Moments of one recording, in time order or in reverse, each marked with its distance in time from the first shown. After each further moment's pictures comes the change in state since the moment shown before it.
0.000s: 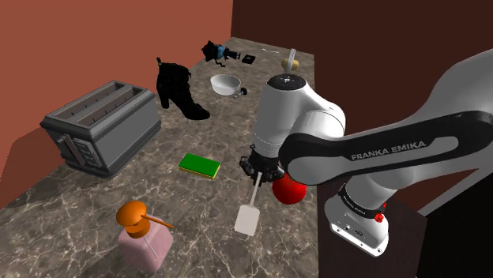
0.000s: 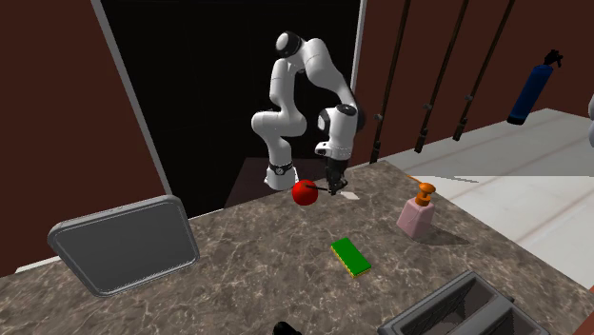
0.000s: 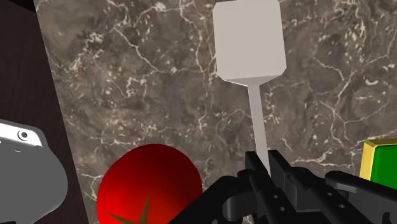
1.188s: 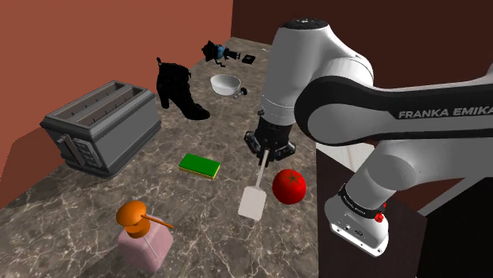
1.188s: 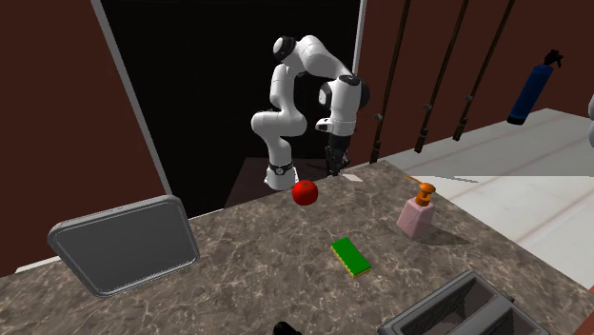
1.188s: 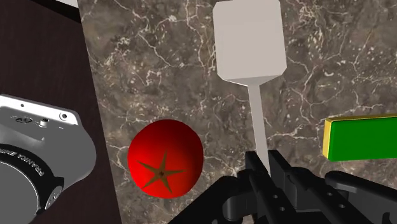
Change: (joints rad) arm 0.044 -0.176 -0.186 0.125 -0.090 -0.311 -0.007
